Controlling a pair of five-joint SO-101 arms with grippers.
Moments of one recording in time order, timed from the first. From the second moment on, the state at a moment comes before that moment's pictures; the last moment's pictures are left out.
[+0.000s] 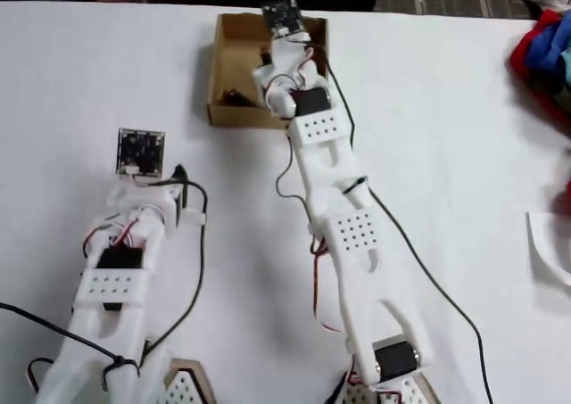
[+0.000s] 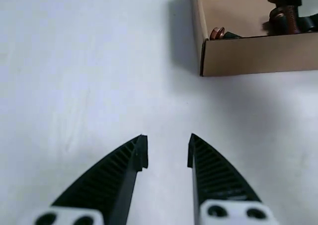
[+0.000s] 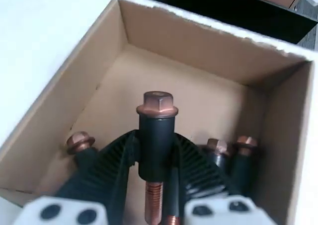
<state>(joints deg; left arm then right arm) -8.7 -44.7 75.6 12.0 -3.6 -20.6 78.2 -88.8 55.8 4.4</state>
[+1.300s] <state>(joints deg) -8.7 -44.7 75.6 12.0 -3.6 -16.9 81.2 -90.0 55.2 -6.0</state>
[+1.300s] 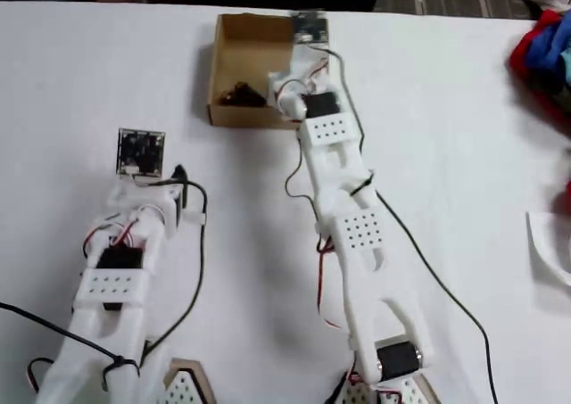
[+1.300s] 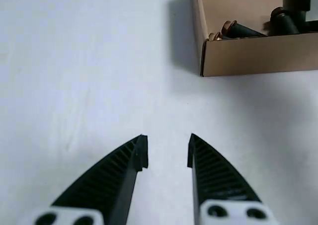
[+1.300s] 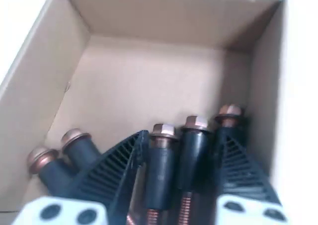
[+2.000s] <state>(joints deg) -8.6 -70.3 61.1 44.1 -10.2 1.1 54.2 -93.2 99.9 3.9</state>
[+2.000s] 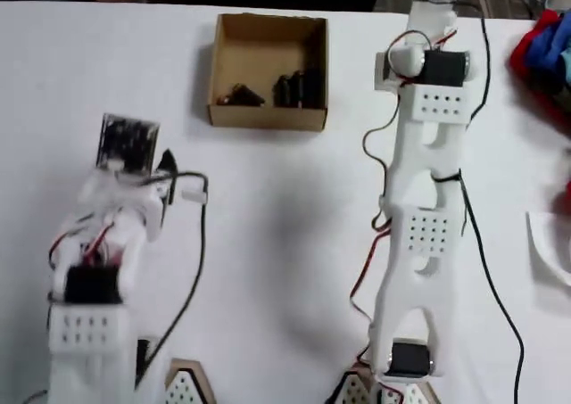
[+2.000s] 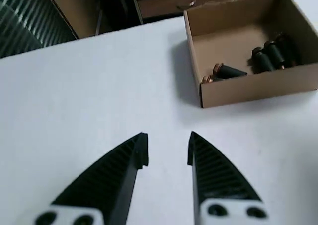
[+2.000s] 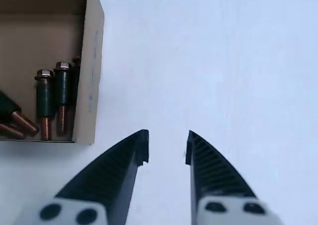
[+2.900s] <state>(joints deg) -21.6 -102.9 70.4 55.0 -30.8 11.3 -8.7 -9.5 99.9 4.2</state>
